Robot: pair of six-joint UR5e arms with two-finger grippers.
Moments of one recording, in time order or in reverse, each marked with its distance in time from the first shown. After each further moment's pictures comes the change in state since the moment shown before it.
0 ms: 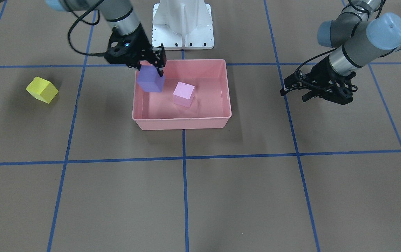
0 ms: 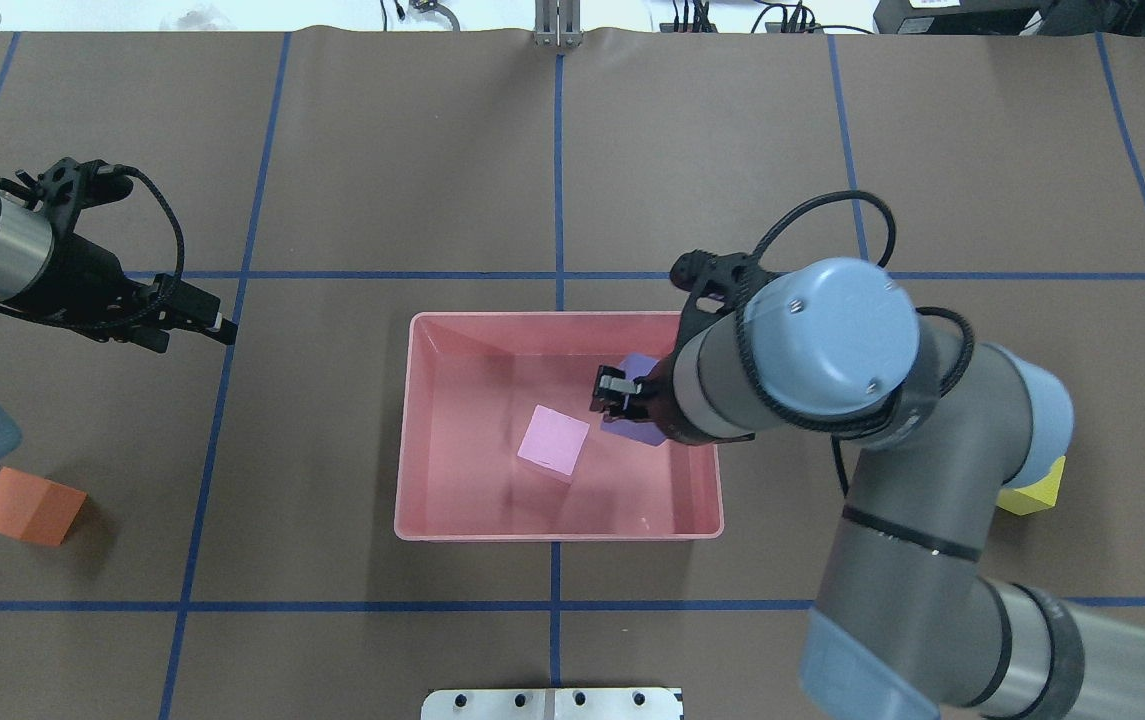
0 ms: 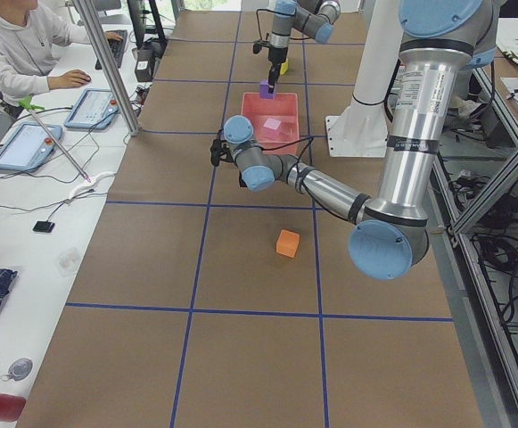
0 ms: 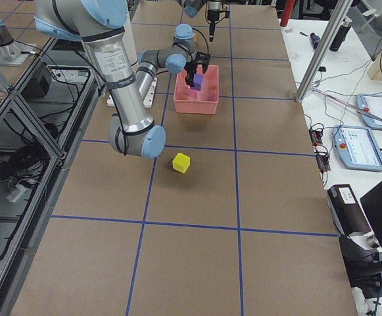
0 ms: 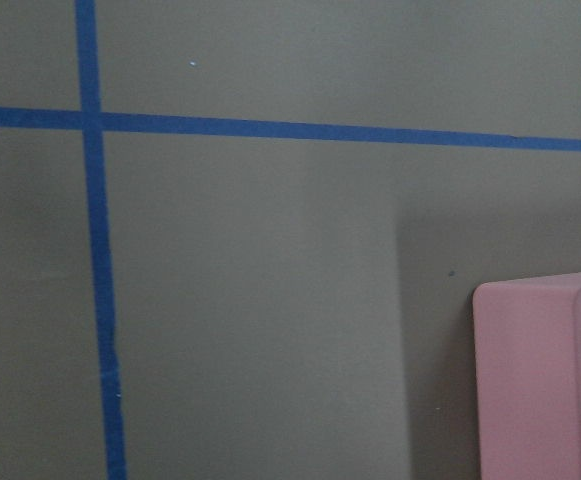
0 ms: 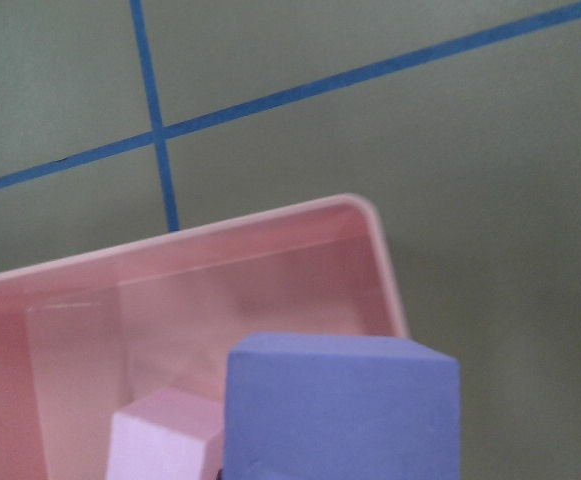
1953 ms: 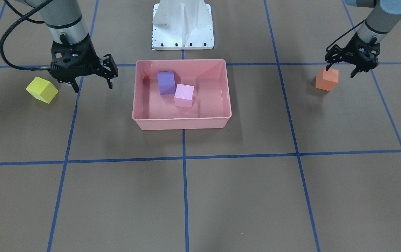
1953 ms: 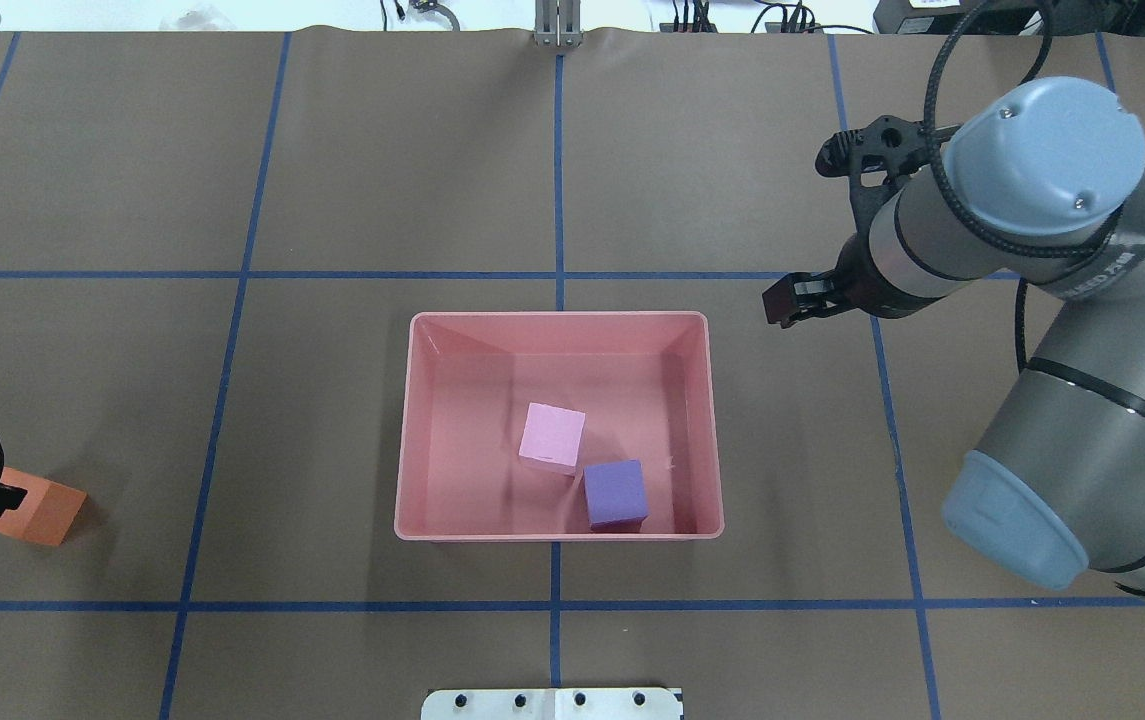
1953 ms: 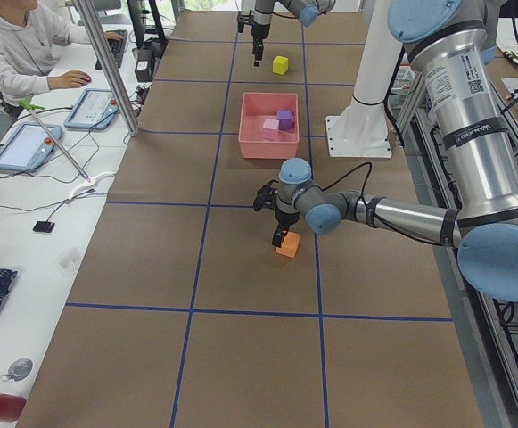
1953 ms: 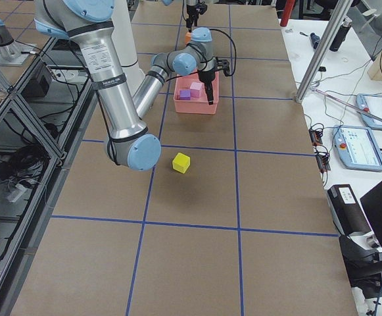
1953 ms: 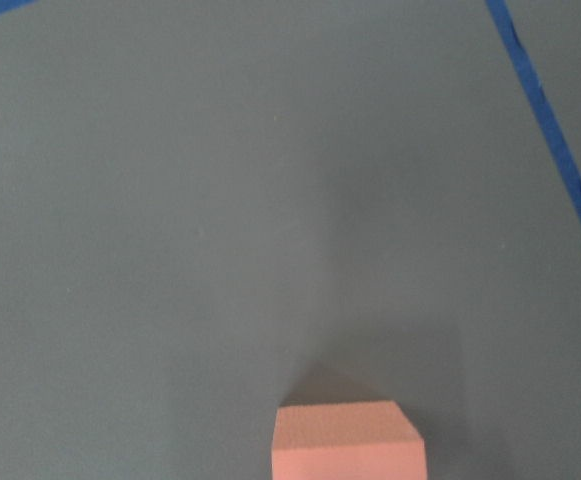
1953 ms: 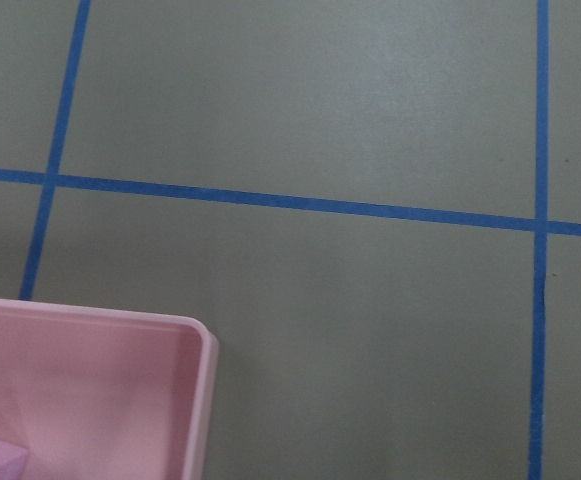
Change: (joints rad) left arm 0.156 0.513 -0.211 -0.002 0.344 0.440; right arm 0.322 -0.174 0.089 -0.173 0.128 -0.664
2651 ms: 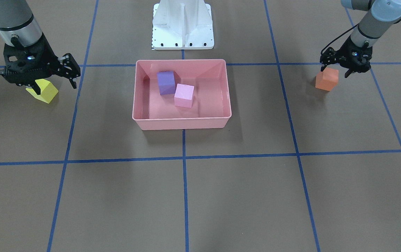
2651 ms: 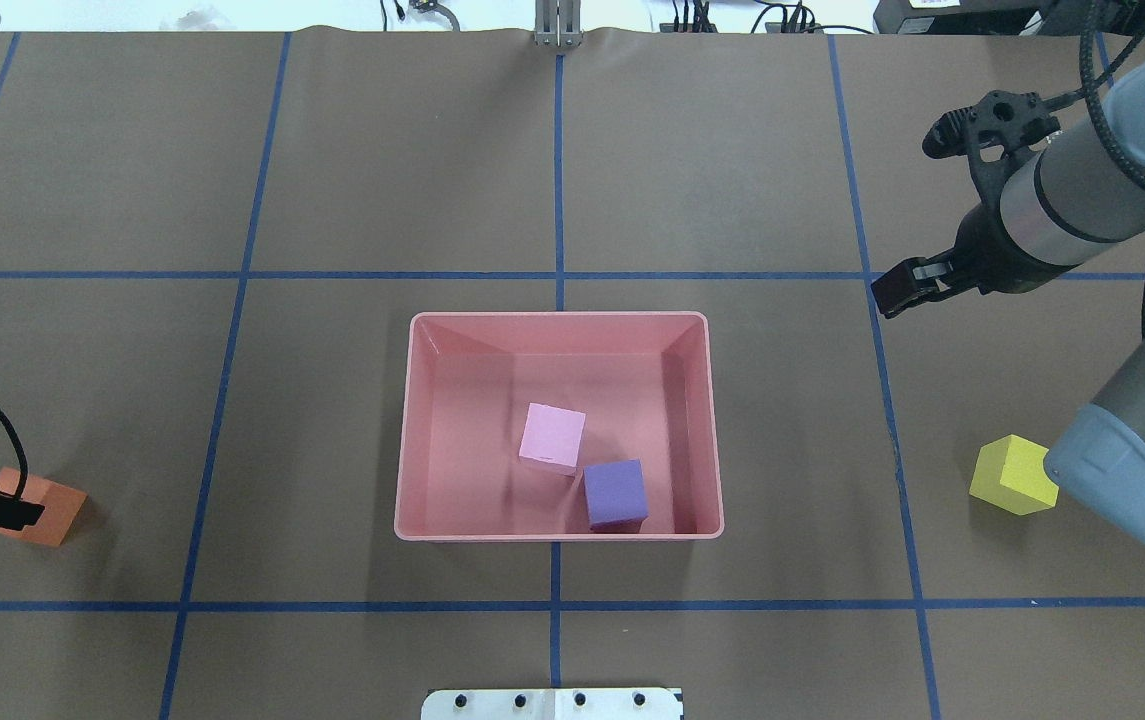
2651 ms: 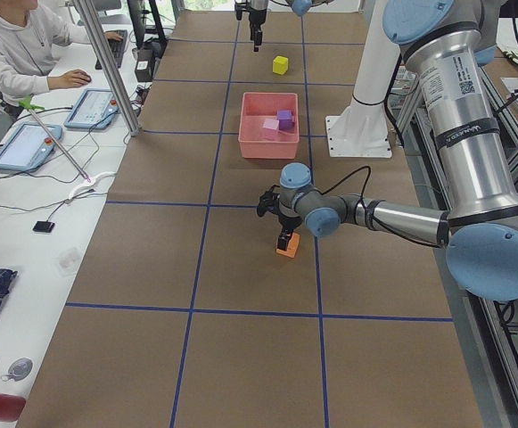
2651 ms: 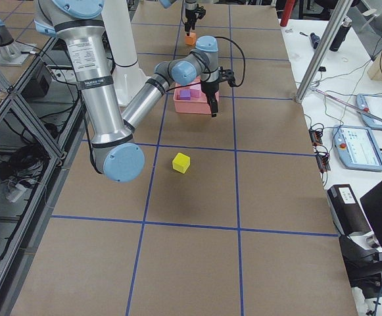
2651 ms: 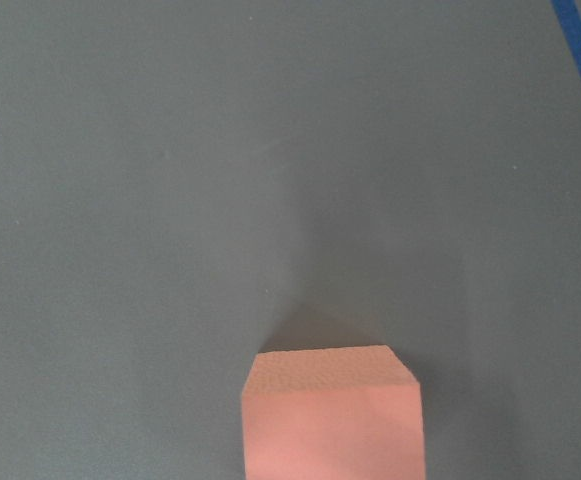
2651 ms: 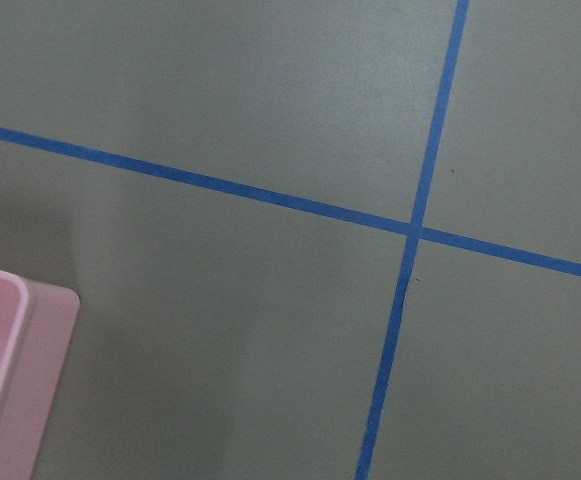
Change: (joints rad) left arm 0.040 -0.026 0.048 -0.005 -0.006 -0.064; right arm 0.124 -0.117 0.034 0.001 0.101 -0.204
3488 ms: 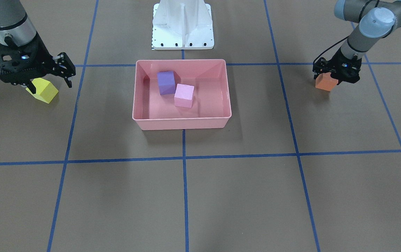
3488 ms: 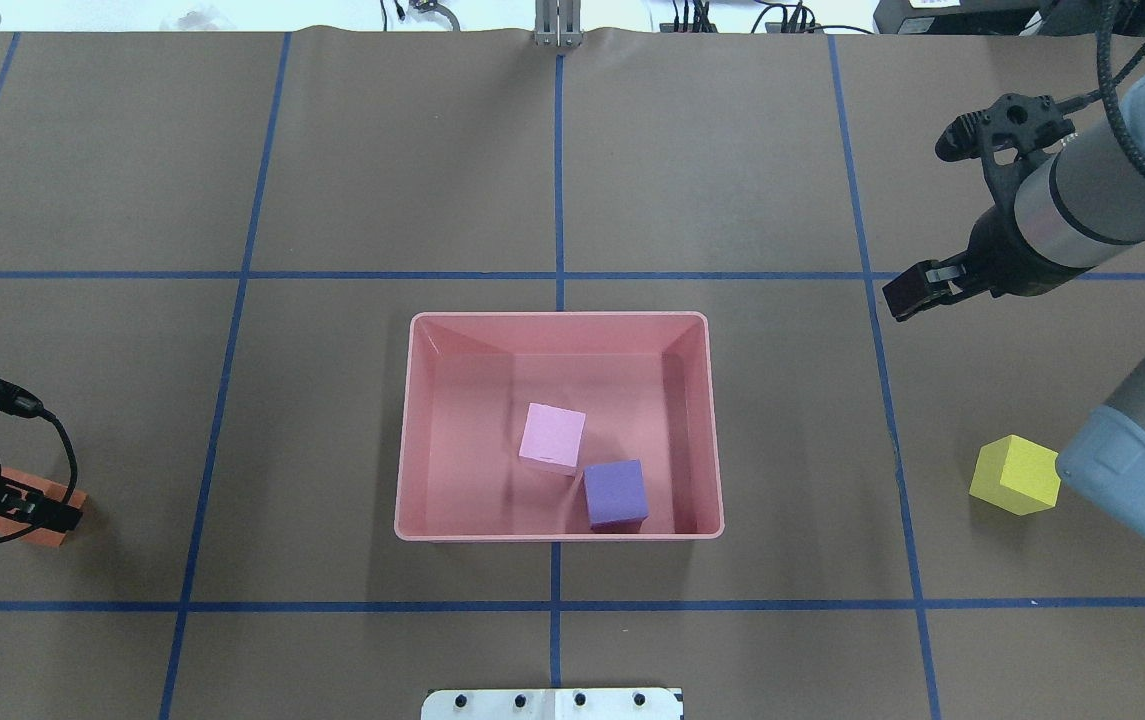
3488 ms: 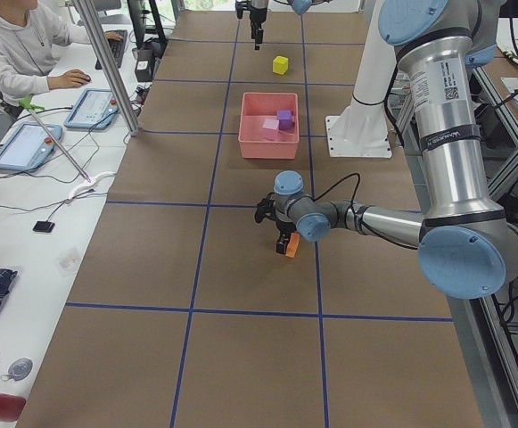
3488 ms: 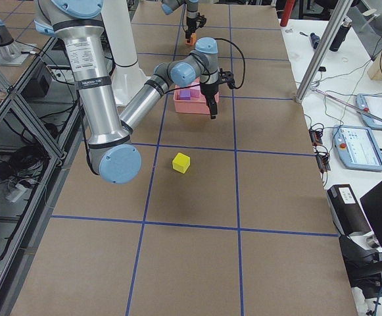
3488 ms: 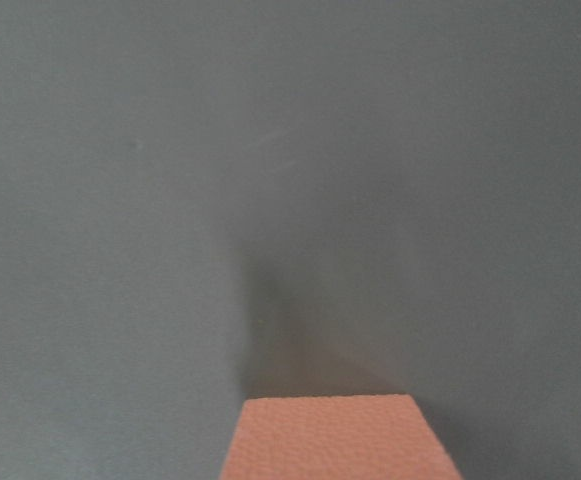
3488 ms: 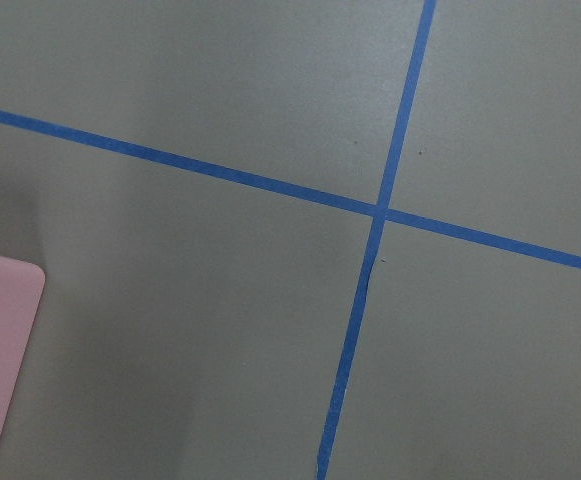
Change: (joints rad) left arm 0.055 -0.078 0.098 -0.003 -0.003 -0.042; right arm 0.005 -0.013 0.004 0.000 0.005 -0.007
